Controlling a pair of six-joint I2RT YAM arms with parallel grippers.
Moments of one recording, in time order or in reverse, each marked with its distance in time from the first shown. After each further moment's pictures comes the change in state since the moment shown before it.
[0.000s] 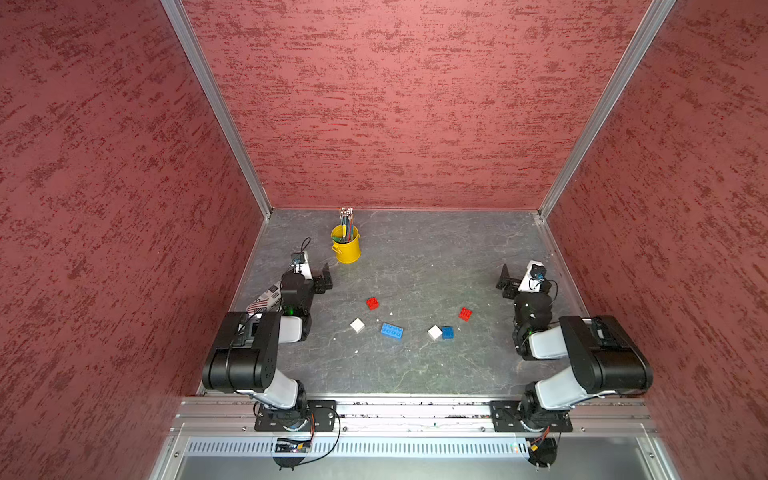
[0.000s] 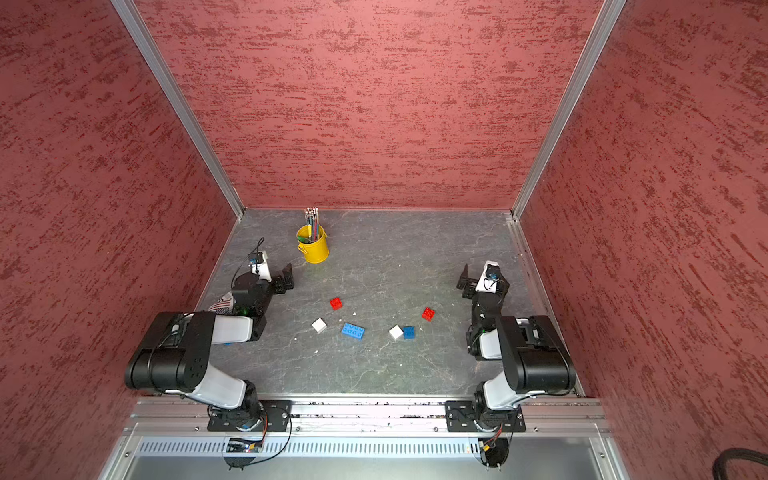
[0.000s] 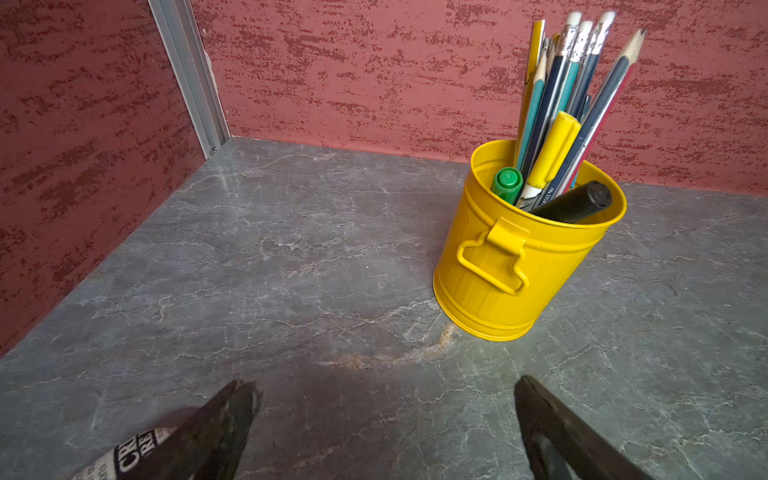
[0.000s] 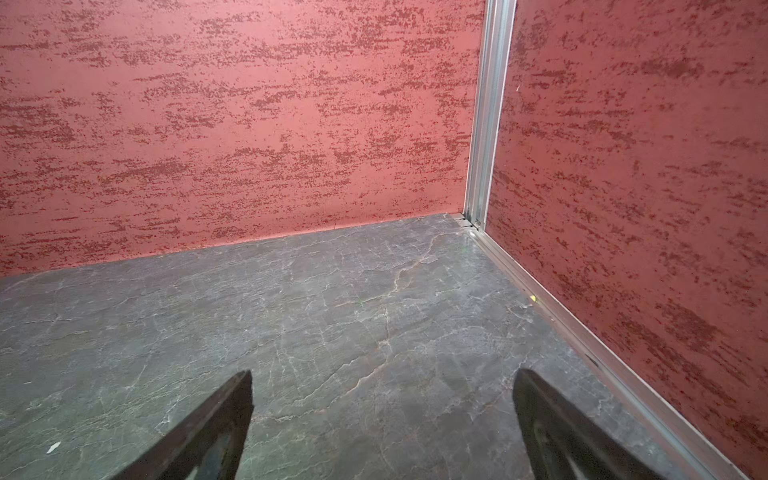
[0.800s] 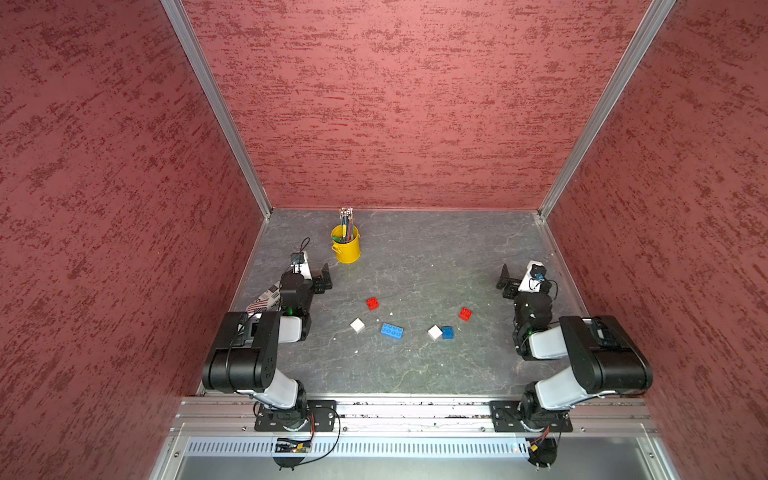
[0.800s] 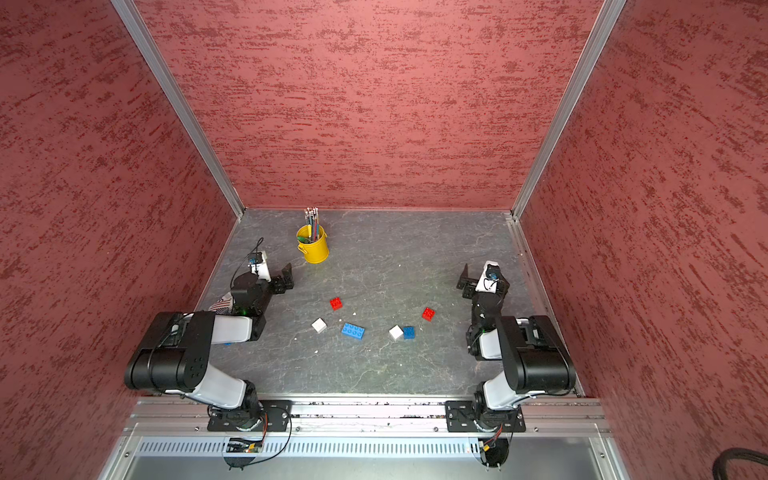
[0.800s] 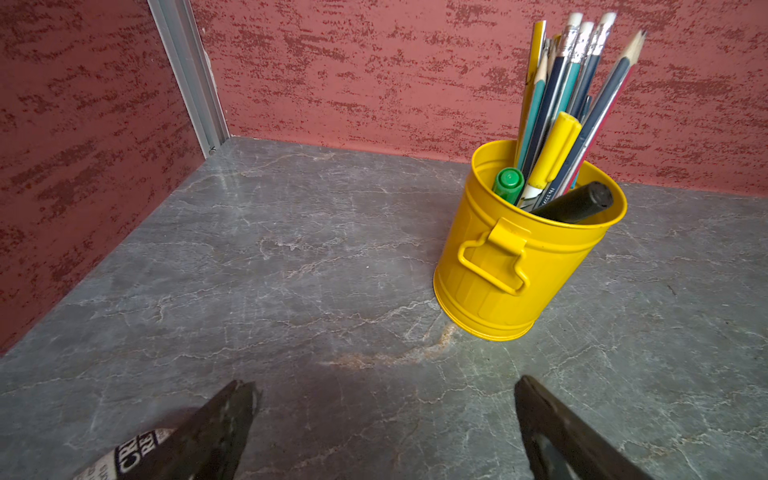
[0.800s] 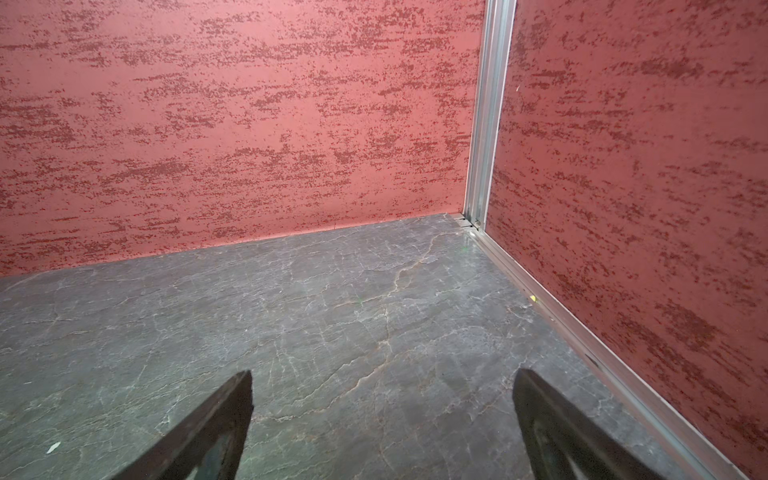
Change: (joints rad) left arm 0.010 0.000 0.000 0.000 0.014 0.000; right arm 0.000 0.000 0.000 0.000 0.000 0.000
